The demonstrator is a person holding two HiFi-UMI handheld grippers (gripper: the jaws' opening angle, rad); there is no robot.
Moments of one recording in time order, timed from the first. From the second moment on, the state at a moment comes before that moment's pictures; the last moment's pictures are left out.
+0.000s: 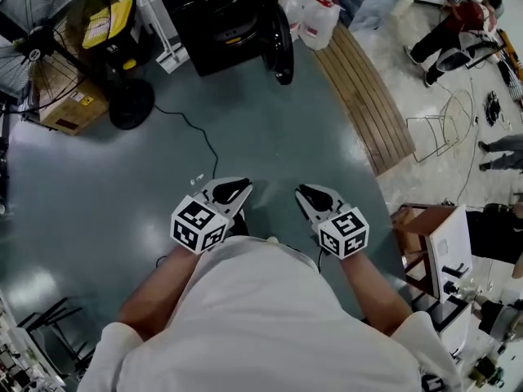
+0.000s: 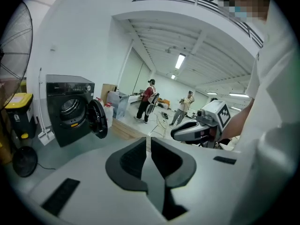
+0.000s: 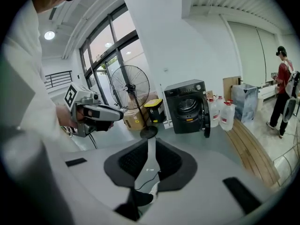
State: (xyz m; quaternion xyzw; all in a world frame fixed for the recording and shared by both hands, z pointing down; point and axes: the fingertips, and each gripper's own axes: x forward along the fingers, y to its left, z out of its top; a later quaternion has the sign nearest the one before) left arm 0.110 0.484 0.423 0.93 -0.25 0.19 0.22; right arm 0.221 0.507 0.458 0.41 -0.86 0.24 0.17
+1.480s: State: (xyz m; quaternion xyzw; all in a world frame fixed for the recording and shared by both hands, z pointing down) left arm 0.113 0.098 0.431 0.89 -0.32 0.18 0.27; right arm 0.319 0.013 0.570 0.40 -0.83 0.28 0.27
